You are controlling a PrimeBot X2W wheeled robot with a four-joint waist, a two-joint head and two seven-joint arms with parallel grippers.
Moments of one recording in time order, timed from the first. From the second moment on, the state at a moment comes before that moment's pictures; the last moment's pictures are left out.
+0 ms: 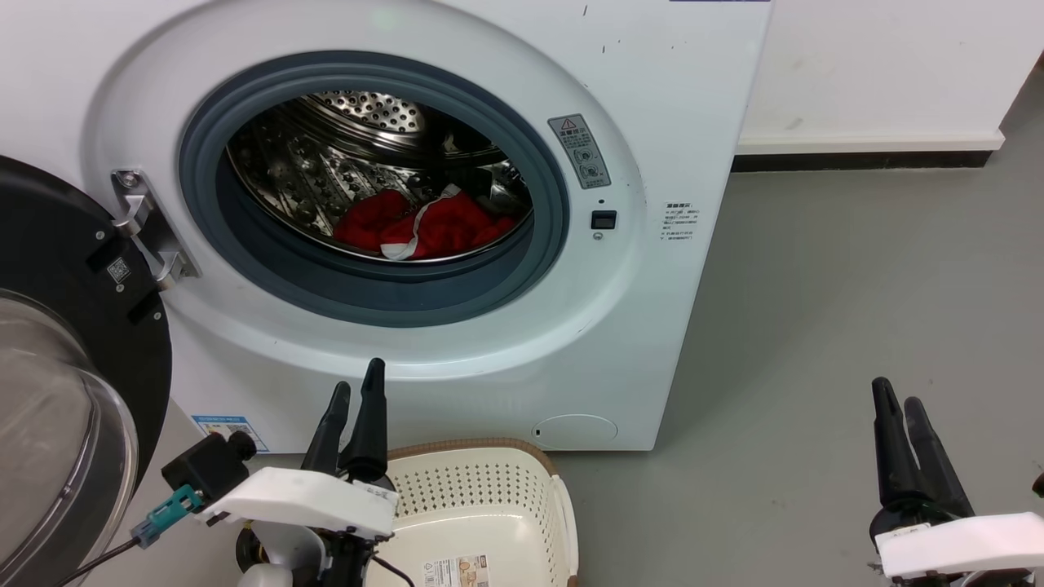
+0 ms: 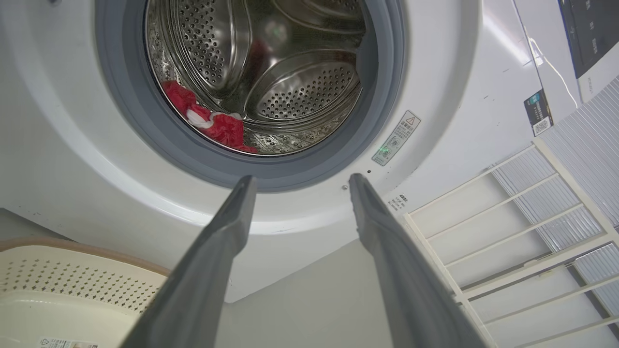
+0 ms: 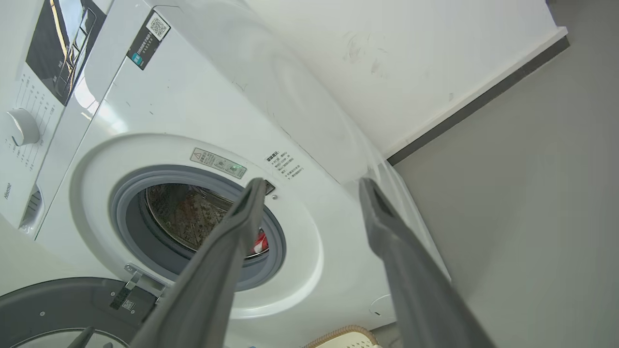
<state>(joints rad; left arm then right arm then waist) -0.07 0.05 -0.10 0.11 -0.90 -0.03 -0.07 0.07 -0.05 -0.07 -0.02 0.81 0.13 -0.07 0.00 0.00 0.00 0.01</state>
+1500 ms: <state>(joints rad) -0.05 0.07 -0.16 0.08 -0.30 0.02 -0.19 0.17 -0.05 -0.07 -0.19 0.21 0.13 -0.07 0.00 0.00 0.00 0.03</state>
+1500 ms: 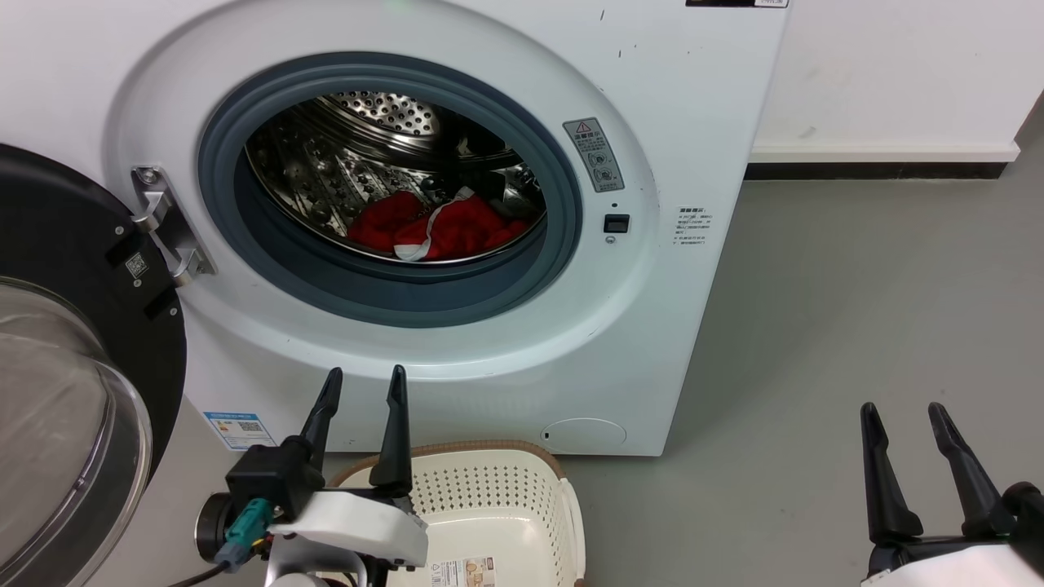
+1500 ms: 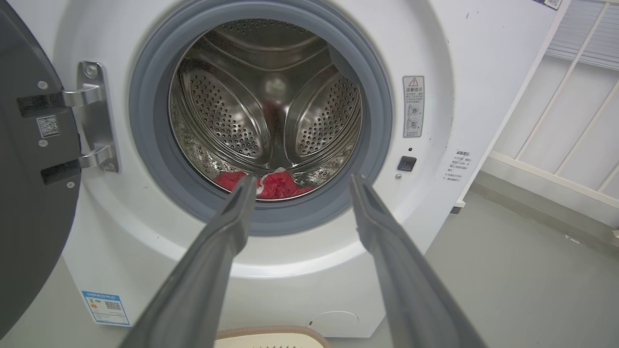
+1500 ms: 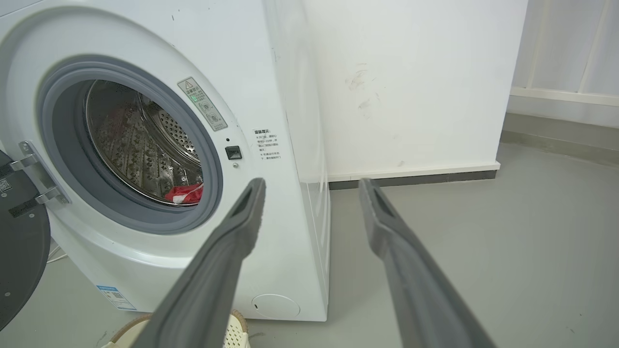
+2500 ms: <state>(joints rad) -0.04 0.07 -0.20 0.08 -0.10 0.06 -0.25 0.22 -0.05 -0.07 -0.23 0.01 0.13 -0.07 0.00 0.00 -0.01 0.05</state>
